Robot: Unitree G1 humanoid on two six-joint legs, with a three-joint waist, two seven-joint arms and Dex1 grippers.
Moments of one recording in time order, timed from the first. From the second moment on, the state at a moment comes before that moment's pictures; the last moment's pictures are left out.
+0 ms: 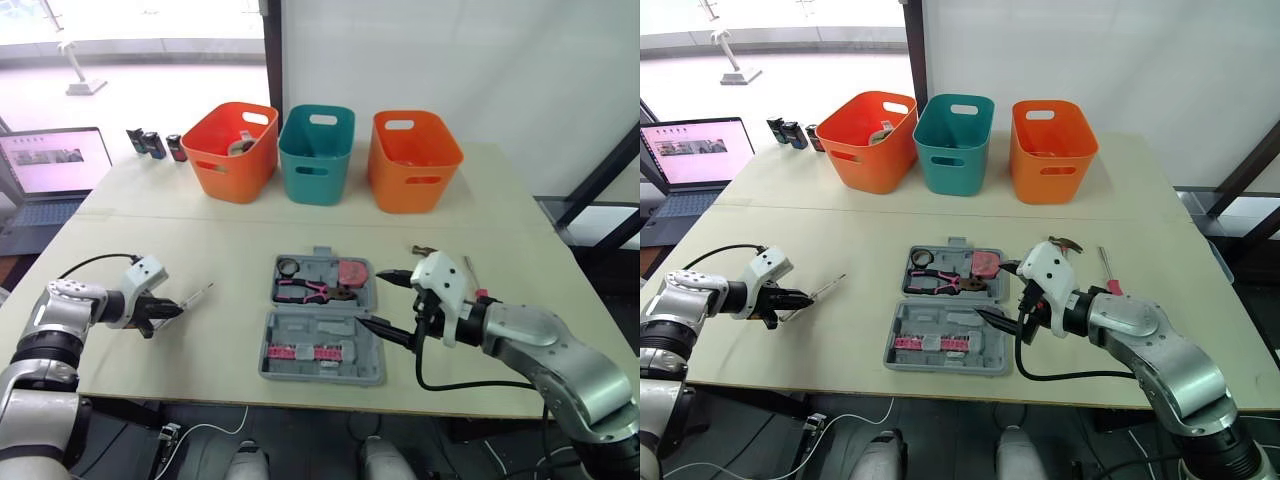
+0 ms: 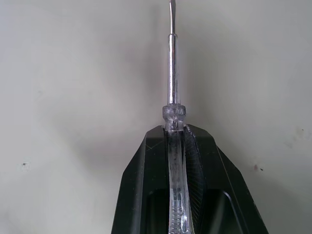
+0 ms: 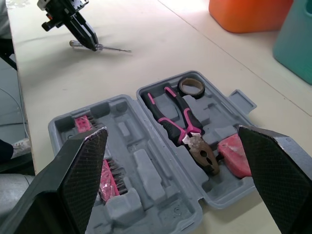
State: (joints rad) left arm -0.66 0.82 -0.08 0.91 0.01 0.19 -1.18; right arm -0.20 -0.71 0.03 -0.61 0.51 0.70 0.65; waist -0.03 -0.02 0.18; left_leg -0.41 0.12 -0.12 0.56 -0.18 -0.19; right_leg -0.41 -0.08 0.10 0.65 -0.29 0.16
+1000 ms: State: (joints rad) left arm -0.80 0.77 -0.12 1.08 0.11 0.06 -1.17; right arm -0.16 -0.71 0.03 -0.63 0.51 0.71 0.60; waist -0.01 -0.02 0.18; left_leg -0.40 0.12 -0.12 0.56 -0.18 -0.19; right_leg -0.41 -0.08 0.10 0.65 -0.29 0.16
